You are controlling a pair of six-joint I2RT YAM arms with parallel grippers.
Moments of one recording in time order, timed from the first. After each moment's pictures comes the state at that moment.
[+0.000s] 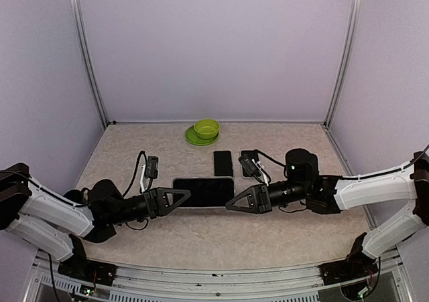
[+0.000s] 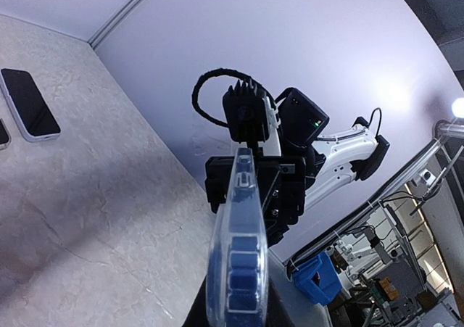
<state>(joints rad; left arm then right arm) -0.95 1.35 0.24 1.26 0.33 -0.91 0.91 1.39 0.61 0.52 -0.74 0.73</state>
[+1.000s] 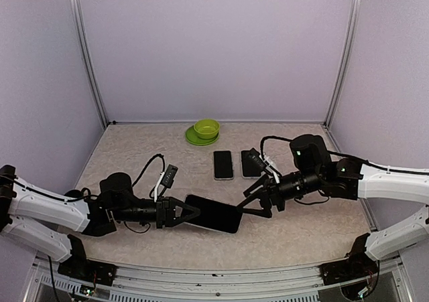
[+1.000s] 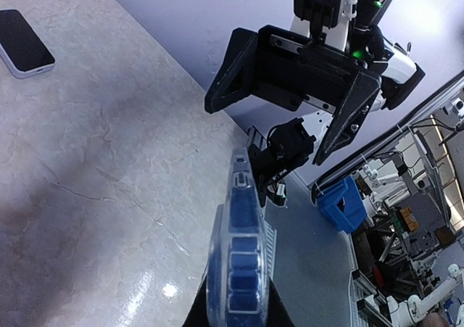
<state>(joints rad) -0.99 1.25 0.36 0.78 0.45 -0.73 0.91 1.20 0.80 -0.15 -0.54 0.26</state>
